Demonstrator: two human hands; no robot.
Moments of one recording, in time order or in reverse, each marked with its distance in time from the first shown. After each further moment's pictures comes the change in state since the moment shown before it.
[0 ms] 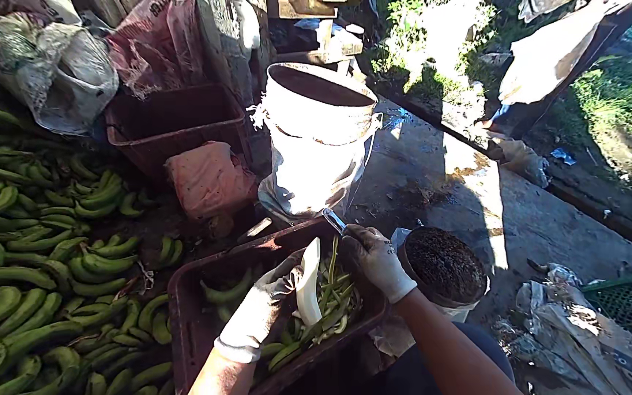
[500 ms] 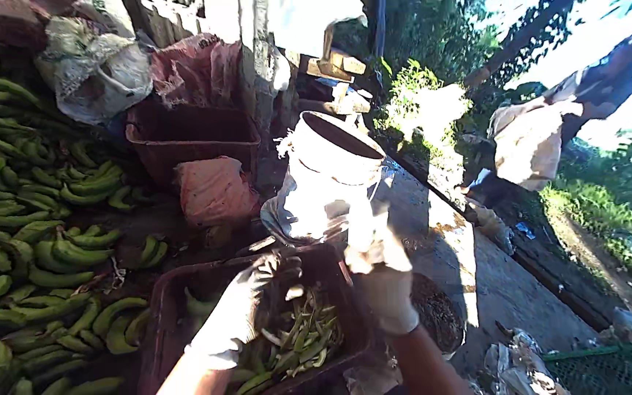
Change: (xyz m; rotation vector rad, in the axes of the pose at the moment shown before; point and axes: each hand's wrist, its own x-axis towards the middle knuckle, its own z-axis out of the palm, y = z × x) left_hand 0.001 0.031 -0.025 -0.305 0.161 0.124; right_hand 0.002 -0.107 -0.020 0.318 0.458 -0.409
